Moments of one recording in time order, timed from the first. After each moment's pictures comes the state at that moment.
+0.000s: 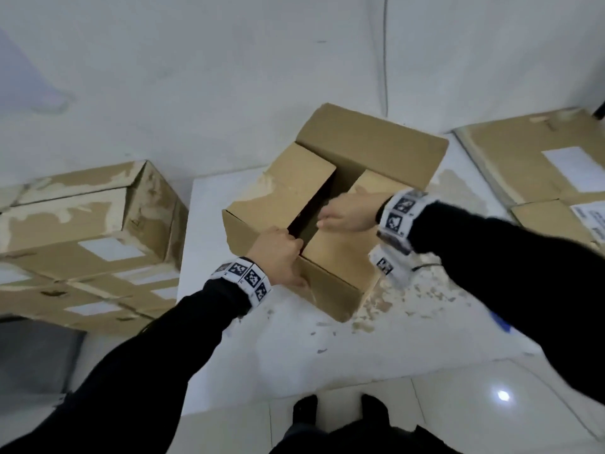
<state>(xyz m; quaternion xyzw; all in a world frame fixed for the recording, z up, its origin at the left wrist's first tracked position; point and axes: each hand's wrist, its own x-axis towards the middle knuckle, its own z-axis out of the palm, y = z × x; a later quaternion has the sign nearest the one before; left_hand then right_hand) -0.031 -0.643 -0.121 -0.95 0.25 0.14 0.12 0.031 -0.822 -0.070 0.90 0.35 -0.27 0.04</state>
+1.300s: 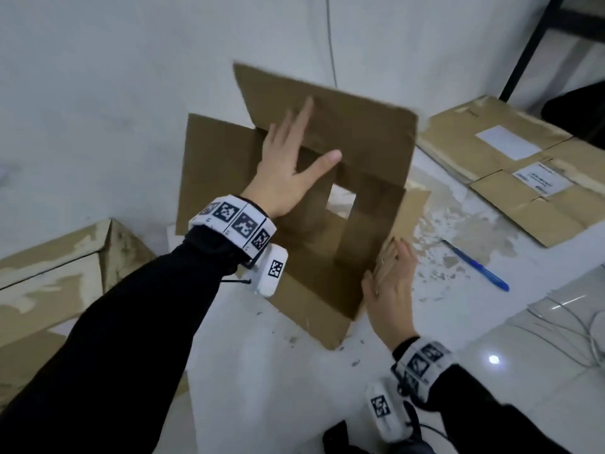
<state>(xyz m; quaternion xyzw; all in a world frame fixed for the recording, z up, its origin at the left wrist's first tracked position) 0.034 -0.643 -0.006 -0.91 0.27 -0.01 -0.33 -0.118 -0.779 -0.168 0.85 -0.14 0.27 -0.43</state>
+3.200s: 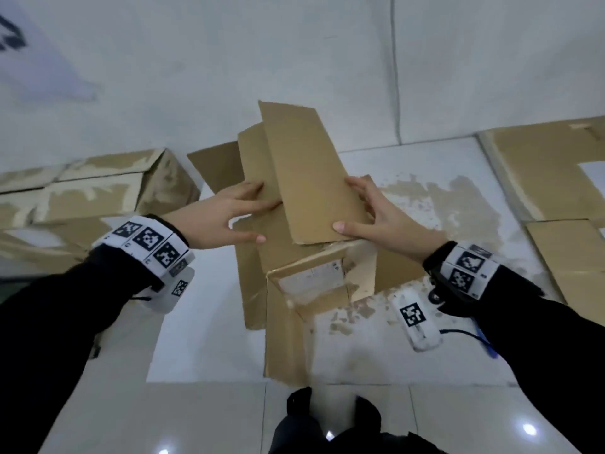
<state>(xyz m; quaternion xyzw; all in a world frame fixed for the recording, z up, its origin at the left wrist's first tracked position) -0.052 -0.628 -0.016 -0.97 0.14 0.20 -0.09 -0.008 -0.913 -0.082 0.77 0.21 -0.23 -0.56</state>
